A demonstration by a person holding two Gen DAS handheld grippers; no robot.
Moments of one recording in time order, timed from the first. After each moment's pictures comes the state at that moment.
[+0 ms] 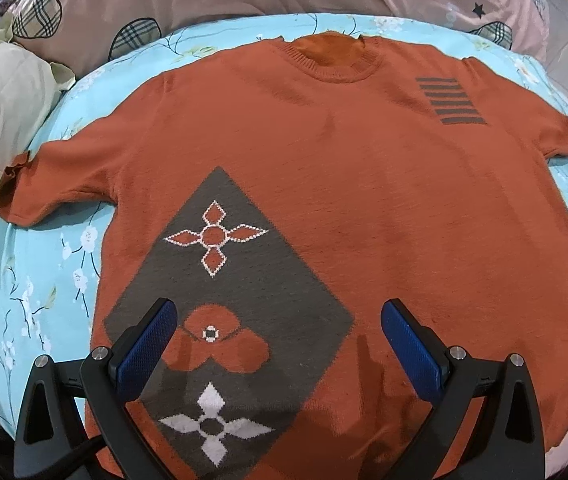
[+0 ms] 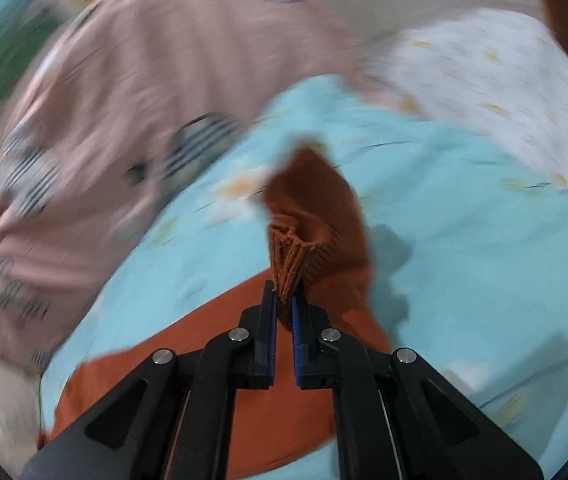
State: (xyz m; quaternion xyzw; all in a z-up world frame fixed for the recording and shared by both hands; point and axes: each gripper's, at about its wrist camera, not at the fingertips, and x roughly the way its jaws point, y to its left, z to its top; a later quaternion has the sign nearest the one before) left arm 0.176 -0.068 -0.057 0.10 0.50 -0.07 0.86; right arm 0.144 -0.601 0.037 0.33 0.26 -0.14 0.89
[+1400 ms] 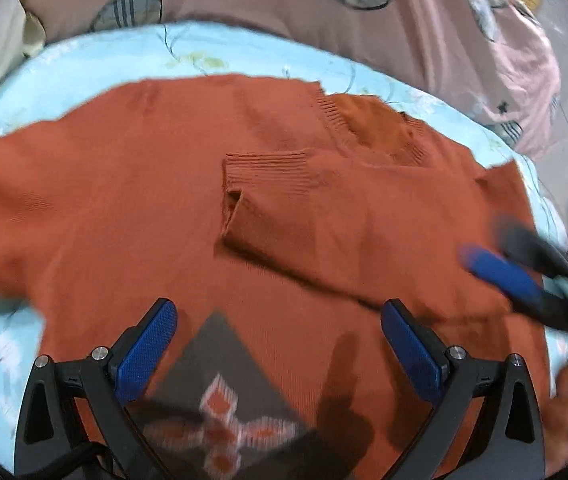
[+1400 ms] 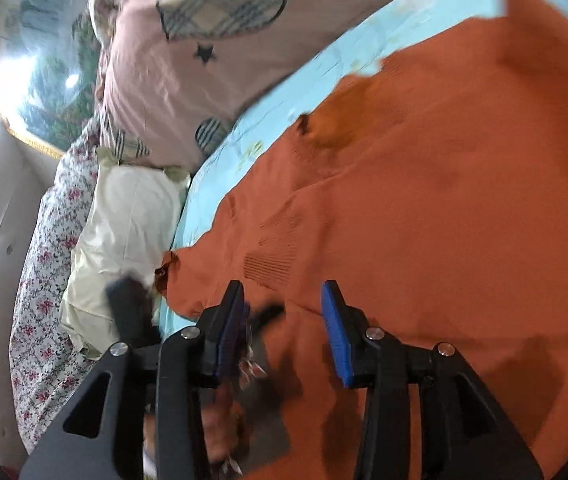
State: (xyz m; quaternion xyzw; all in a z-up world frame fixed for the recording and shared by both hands) left arm 0.323 -0.028 -0.086 -0.08 0.47 -0.15 0.86; right arm 0.200 -0.235 -0.019 0.36 0.38 0.18 0.83
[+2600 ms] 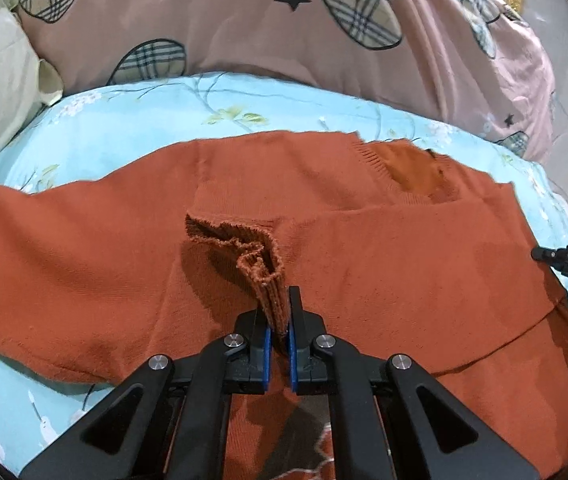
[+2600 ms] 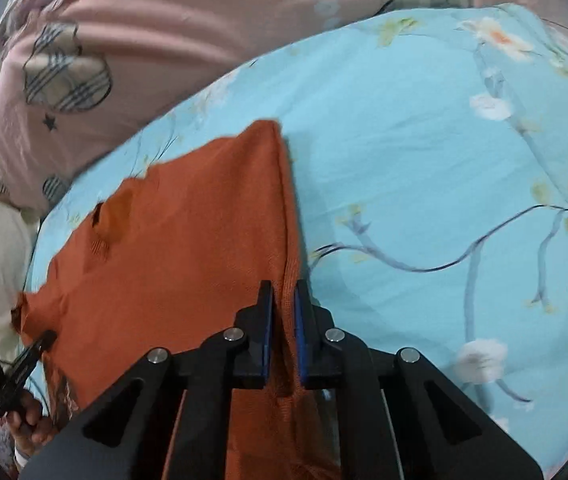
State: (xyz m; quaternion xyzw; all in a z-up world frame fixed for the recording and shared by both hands) left arm 0.332 0.010 -0.072 -0.03 0.40 -0.15 0.90; right arm 0.226 -0.381 -0.030 0.24 0.41 -0.06 0.88
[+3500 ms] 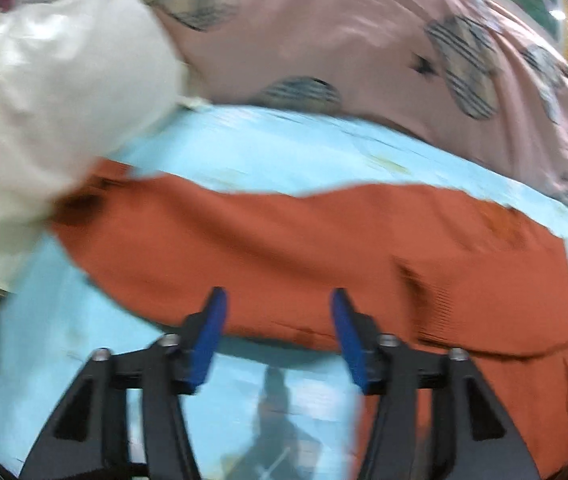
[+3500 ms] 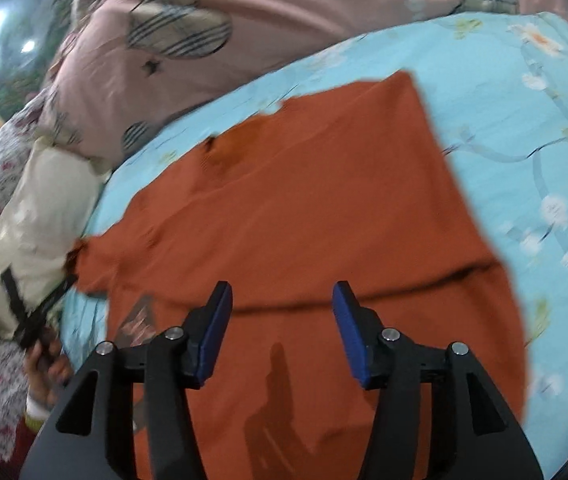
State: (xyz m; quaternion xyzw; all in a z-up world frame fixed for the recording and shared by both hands) left arm 0.291 0.160 -0.039 -0.04 0.35 0.02 0.94; right arm 0.155 -0.244 -0.007 0.23 0.41 0.07 0.88
